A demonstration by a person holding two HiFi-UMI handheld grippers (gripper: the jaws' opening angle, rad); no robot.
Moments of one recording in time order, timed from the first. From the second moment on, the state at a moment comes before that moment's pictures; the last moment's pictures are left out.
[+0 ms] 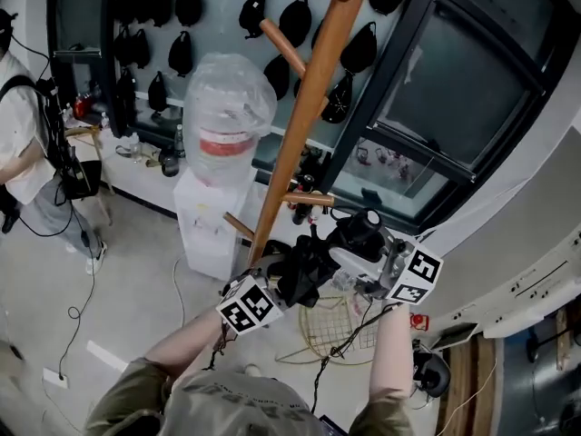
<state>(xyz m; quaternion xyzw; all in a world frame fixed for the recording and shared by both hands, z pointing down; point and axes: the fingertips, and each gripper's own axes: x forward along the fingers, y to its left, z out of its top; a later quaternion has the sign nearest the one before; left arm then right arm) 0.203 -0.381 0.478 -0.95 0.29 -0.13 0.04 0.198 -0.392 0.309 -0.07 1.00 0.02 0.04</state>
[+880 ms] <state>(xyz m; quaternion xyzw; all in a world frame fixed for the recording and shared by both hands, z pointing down) 0.172 -0.397 0.511 -0.92 0.33 -0.19 0.01 0.171 -0.430 0.349 0.00 1.00 -0.05 0.05</state>
